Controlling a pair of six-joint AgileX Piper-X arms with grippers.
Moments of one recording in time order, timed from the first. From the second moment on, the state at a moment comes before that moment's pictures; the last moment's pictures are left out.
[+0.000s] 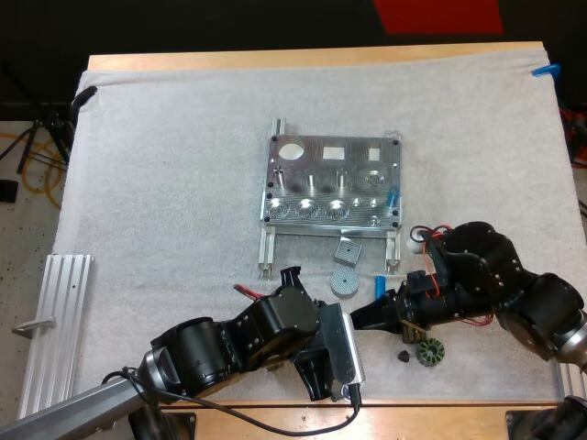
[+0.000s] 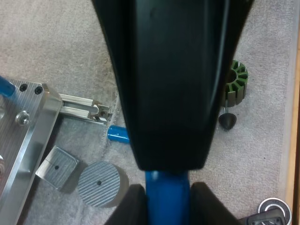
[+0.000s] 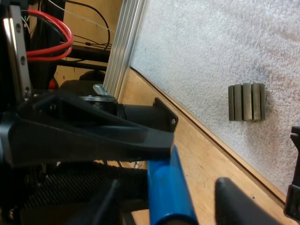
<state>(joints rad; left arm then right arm) -1.11 0.98 -0.87 0.81 0.00 -1.48 0.69 0.99 -0.77 0.64 -0.77 -1.21</state>
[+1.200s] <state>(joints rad) -1.11 0.98 -0.94 0.89 0.02 -1.52 0.69 0.99 -0.77 0.63 -0.71 -1.36</state>
